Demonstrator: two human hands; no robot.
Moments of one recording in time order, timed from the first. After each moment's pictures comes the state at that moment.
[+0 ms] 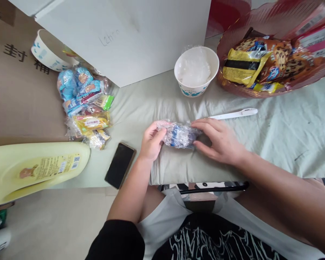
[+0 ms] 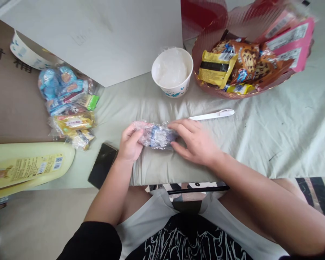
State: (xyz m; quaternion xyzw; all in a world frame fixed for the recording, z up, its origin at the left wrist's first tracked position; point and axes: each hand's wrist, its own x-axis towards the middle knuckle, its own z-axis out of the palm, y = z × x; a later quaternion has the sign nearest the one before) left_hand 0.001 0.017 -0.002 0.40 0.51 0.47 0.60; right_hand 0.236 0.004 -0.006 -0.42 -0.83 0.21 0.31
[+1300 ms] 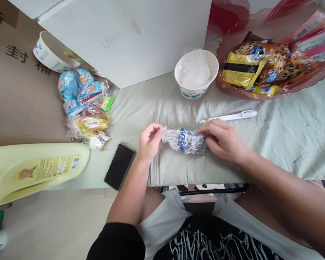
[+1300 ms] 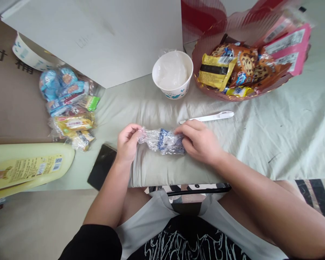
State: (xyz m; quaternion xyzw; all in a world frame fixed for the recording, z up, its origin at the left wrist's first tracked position) left_hand -0.008 0.020 -0.003 0.49 0.57 0.46 0.48; right_hand 0.245 0.009 -0.004 -0.44 -0.80 0.22 0.35
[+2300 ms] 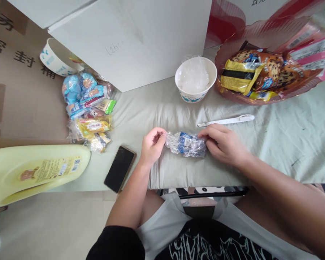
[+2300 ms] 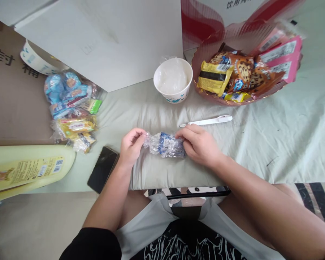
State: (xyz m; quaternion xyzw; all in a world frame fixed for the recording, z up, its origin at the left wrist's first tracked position) left_hand -0.005 0.017 0.003 0.54 0.58 0.40 0.47; right_hand 0.246 0.009 -0.005 -0.44 -0.80 0.23 0.34
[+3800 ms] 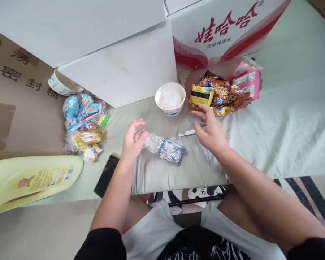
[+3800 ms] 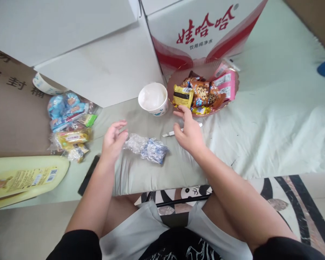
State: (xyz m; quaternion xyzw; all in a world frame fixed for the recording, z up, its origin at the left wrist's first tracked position) left_hand -0.011 0.058 0.012 0.64 0.56 0.40 0.35; right_hand 0.273 0.041 0.011 -0.63 -0.59 0.30 0.40
